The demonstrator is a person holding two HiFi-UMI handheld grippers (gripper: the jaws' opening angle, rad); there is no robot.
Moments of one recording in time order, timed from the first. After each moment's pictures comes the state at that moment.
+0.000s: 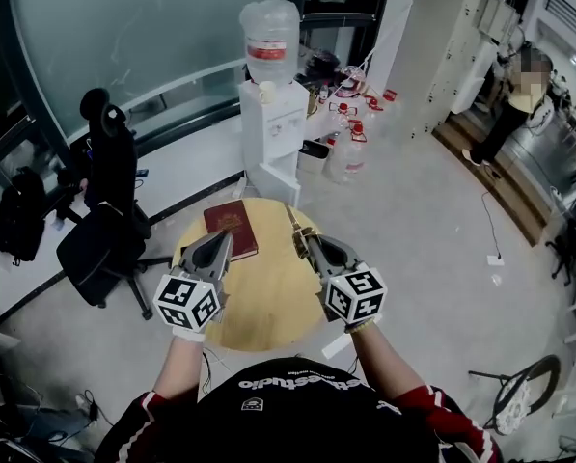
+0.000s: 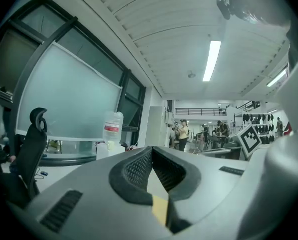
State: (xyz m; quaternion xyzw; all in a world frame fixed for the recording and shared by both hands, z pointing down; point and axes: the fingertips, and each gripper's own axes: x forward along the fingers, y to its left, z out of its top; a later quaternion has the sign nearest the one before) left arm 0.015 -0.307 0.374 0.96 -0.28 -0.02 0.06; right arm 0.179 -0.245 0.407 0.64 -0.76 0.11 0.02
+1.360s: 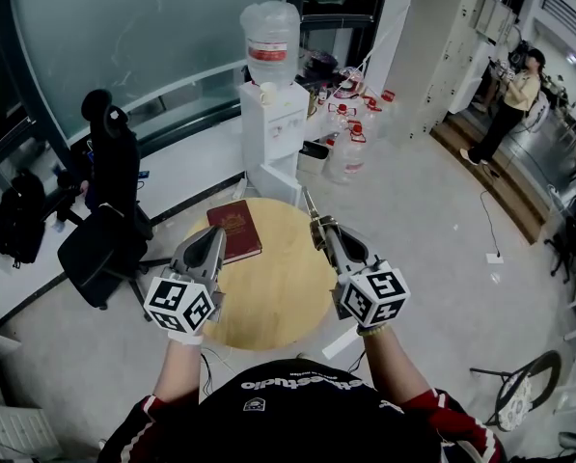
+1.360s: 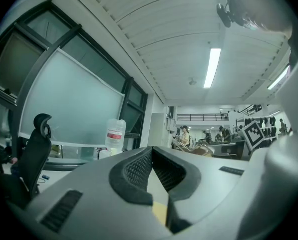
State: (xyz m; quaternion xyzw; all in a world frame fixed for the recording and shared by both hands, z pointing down) left arm -0.020 -0.306 0.340 0.95 -0.29 -0.06 0.06; right arm 0.180 -0.222 0.342 0.67 -0.74 0.06 -0.01
